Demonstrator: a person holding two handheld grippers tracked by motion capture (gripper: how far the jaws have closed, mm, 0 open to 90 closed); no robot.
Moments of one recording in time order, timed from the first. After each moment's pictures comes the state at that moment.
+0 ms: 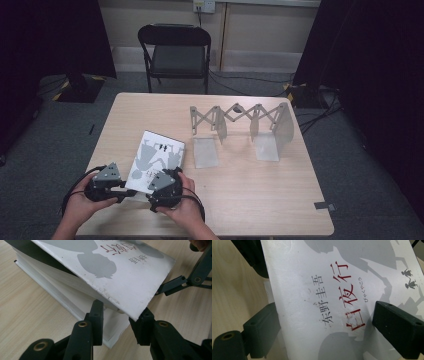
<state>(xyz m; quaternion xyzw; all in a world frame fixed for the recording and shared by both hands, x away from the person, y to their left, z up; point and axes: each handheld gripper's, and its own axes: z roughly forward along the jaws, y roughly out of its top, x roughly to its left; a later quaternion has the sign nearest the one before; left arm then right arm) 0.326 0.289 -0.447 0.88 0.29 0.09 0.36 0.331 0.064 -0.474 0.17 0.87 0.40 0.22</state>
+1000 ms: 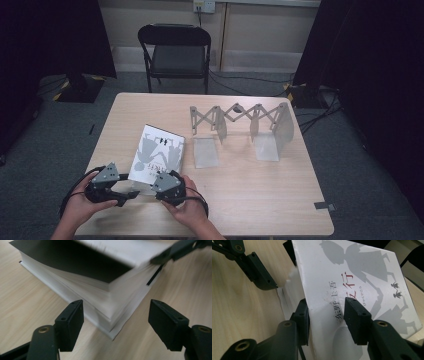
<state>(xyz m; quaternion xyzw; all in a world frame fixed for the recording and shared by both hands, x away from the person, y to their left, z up) 0.331 0.297 -0.463 0.87 0.28 0.13 0.38 0.330 0.052 -0.463 0.13 0.86 0.43 0.25</state>
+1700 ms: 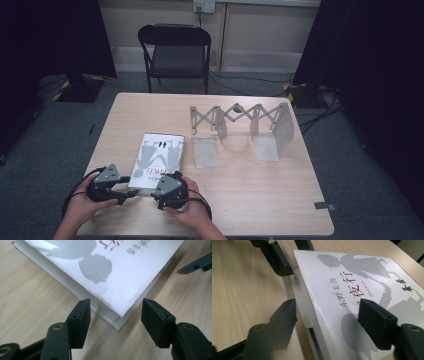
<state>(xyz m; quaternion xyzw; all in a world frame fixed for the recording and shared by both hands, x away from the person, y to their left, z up) 0.338 0.298 -0.483 0.87 0.30 0.12 0.36 0.332 0.047 -0.483 0.11 0.87 0.42 0.22</state>
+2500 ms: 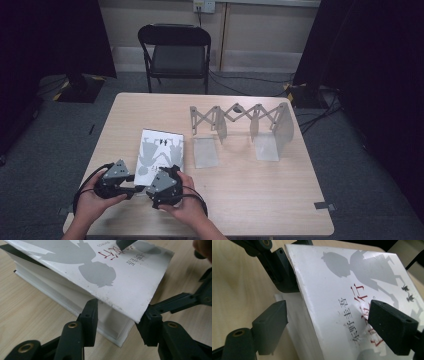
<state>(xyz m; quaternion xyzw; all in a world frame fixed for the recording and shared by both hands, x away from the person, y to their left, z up) 0.336 0.269 -0.452 0.87 0.31 0.12 0.37 0.338 0.062 -0.479 0.11 0.86 0.42 0.25</state>
